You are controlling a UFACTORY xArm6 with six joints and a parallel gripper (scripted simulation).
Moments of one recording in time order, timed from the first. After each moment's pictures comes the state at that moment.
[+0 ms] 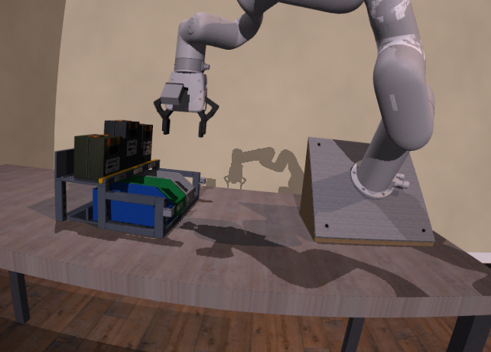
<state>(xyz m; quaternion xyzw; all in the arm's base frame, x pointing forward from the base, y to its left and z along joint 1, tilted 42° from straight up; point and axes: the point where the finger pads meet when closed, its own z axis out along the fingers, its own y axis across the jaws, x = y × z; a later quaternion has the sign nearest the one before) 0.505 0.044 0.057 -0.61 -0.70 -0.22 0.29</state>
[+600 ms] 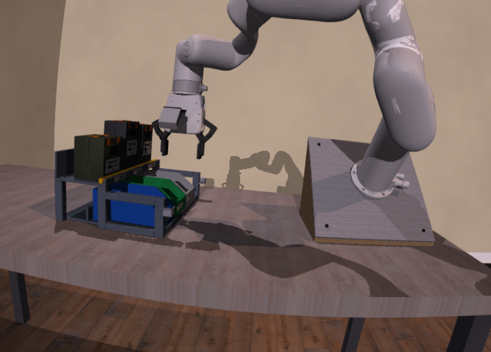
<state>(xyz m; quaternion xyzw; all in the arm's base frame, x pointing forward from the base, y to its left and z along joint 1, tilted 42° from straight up) 0.498 0.080 0.017 -0.61 -0.70 -0.22 0.29</state>
